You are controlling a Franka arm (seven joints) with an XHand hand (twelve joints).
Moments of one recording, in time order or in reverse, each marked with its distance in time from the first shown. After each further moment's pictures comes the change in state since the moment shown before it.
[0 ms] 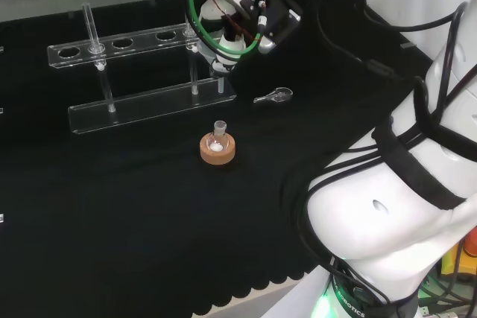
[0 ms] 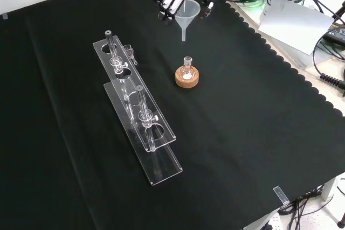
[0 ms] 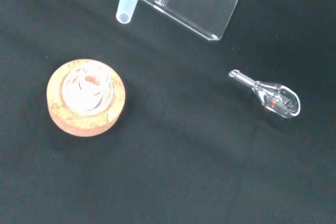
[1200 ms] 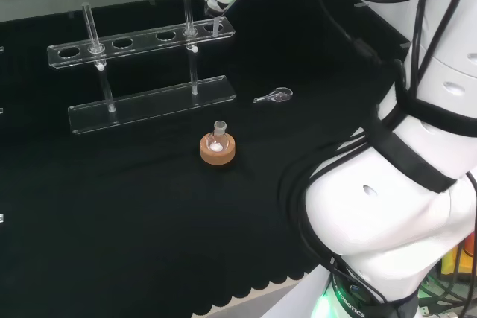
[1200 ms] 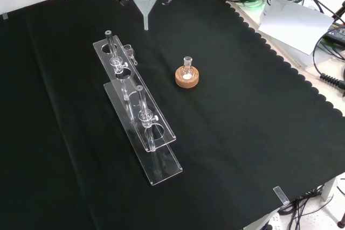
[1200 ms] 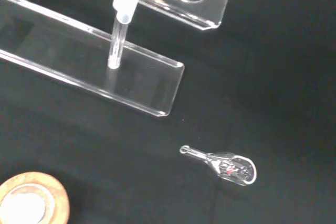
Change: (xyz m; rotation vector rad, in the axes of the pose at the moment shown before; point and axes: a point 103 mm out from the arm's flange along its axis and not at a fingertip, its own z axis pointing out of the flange) arm -0.078 0.051 -0.060 -0.047 0.113 0.096
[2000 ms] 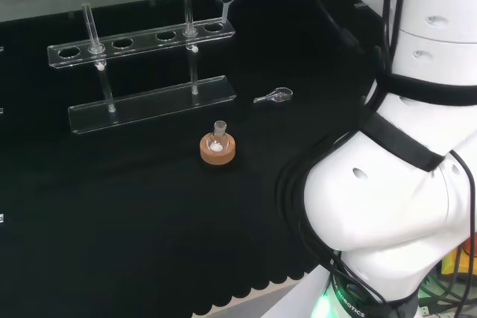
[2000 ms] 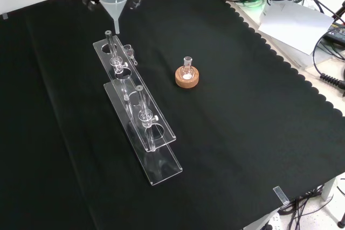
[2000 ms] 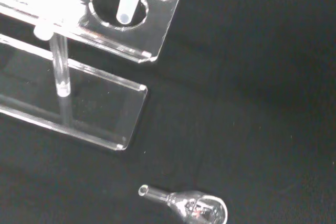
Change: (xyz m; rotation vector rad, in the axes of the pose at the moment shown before) arm -0.053 0.071 0.008 0.000 0.025 0.005
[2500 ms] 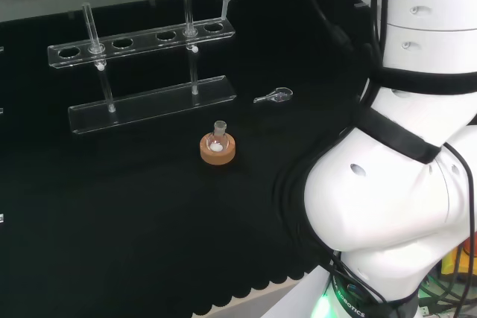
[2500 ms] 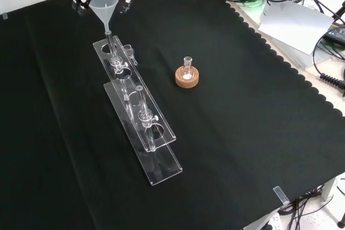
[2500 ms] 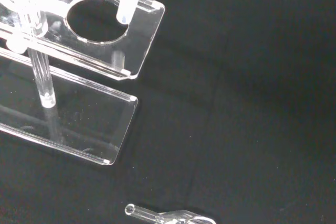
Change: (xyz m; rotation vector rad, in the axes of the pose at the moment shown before) arm -0.012 0.026 0.004 0.000 -0.003 -0.018
